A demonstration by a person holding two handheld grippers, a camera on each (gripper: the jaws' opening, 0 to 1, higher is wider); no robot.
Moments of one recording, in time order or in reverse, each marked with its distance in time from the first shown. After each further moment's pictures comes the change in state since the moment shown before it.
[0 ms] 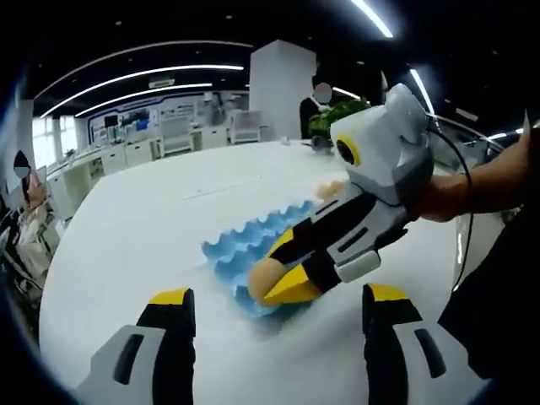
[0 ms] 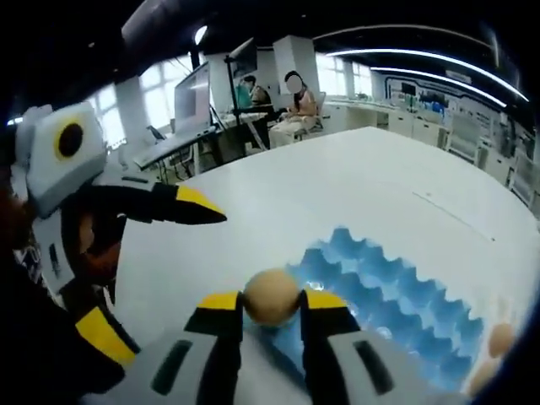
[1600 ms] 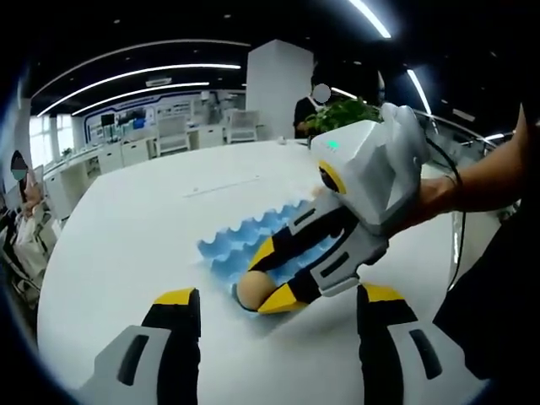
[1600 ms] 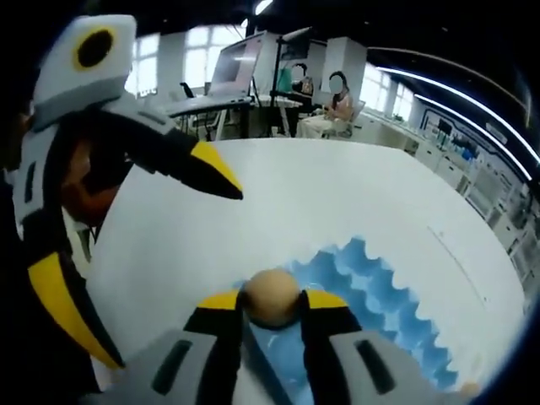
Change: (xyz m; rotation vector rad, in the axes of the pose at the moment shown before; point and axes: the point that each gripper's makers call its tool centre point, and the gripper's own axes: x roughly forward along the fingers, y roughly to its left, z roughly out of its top) left arm -0.003 -0.005 -0.002 0.001 -0.001 -0.030; right arm 0.021 0.006 -0.019 -0.317 0.089 0.043
